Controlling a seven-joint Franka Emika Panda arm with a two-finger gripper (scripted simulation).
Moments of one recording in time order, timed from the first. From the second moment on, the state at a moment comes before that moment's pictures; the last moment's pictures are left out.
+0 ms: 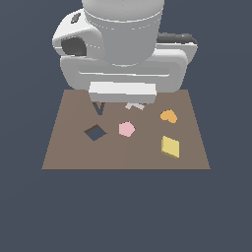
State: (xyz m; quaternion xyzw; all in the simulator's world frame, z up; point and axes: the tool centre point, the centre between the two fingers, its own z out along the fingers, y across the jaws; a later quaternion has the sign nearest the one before) arm 0.021 -0.003 0.178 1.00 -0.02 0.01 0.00
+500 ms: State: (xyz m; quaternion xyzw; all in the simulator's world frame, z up) arm 0.026 0.011 0.165 1.00 -0.03 0.01 0.00
